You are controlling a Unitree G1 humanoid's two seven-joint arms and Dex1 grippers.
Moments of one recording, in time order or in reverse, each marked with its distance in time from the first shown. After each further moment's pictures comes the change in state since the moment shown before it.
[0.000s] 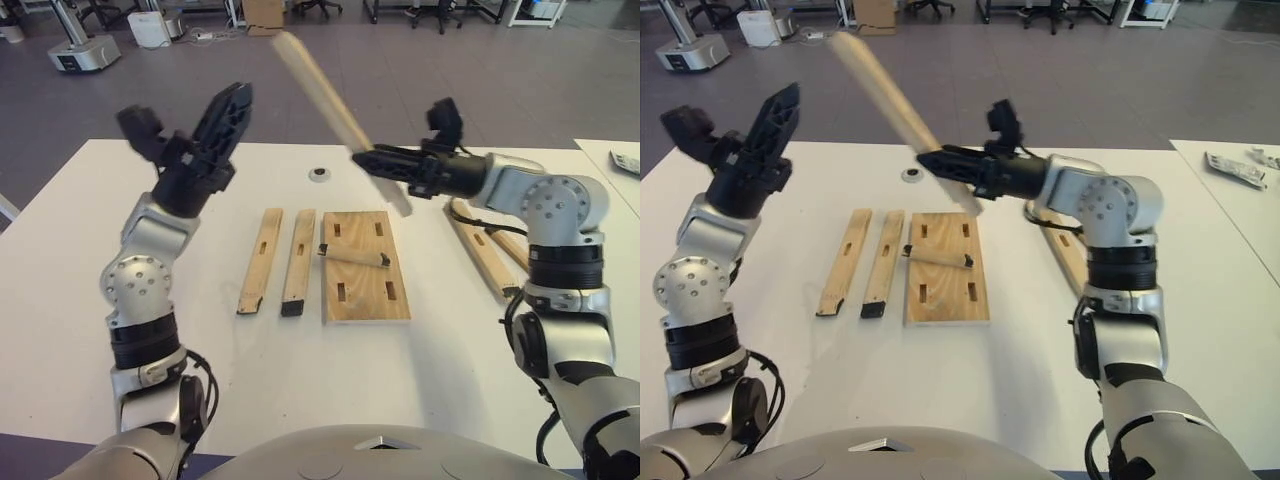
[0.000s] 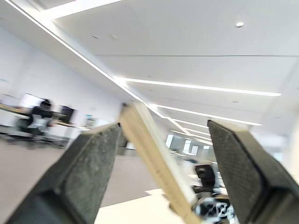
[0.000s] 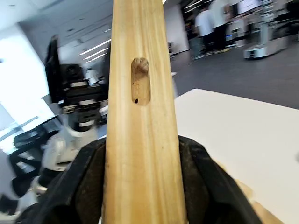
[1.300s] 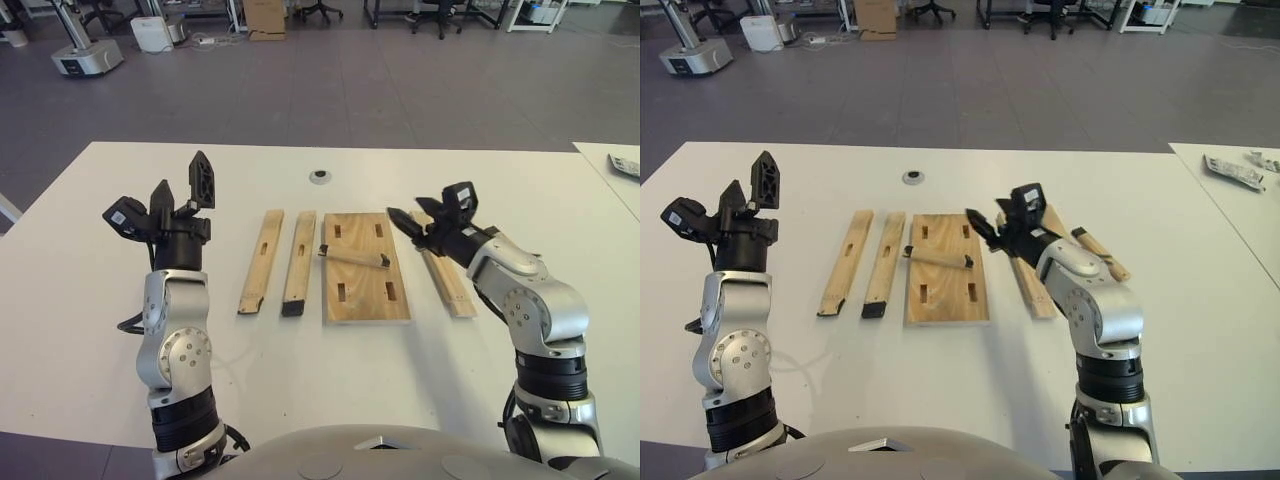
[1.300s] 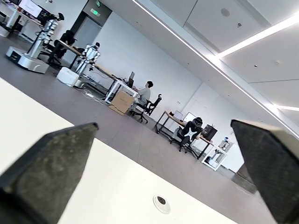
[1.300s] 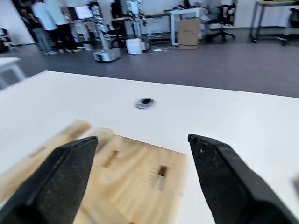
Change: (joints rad) left arm 0.300 -0.310 -0.105 -0.237 0.422 -0.265 0.607; right arm 0.449 0.141 0.071 -0.420 -0.320 -0.218 -0.345
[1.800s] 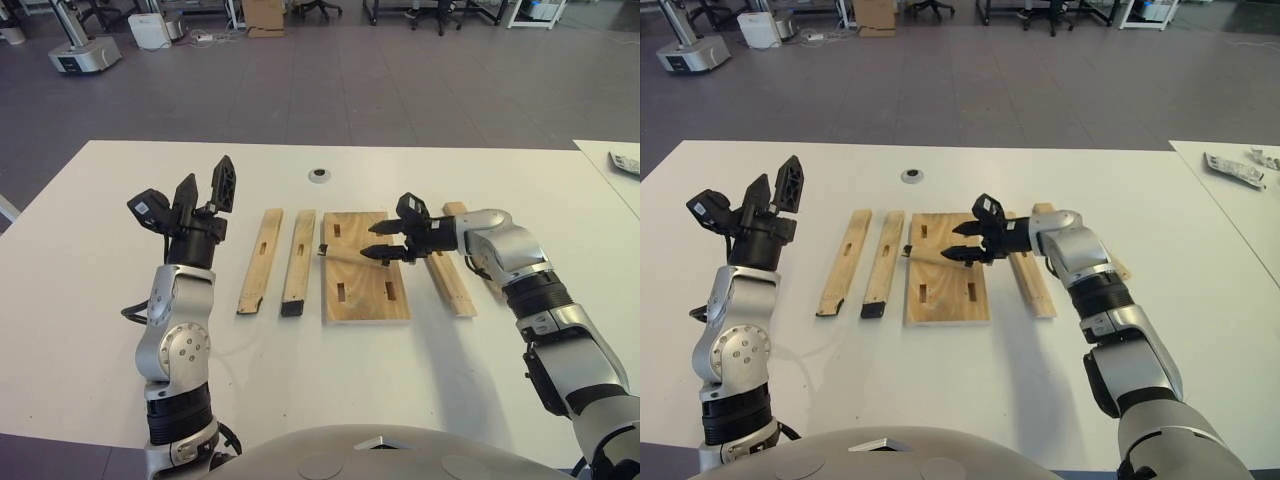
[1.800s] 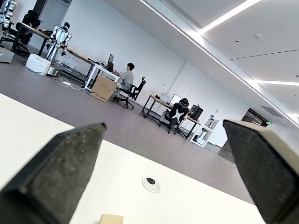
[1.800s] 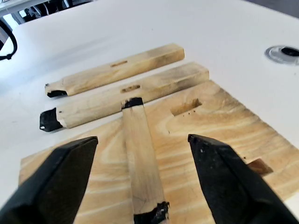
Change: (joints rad) left arm -0.020 0.053 -0.030 0.038 -0.008 0.061 -0.075; right arm -0.365 -0.172 0.358 0.794 -0.224 -0.355 0.699
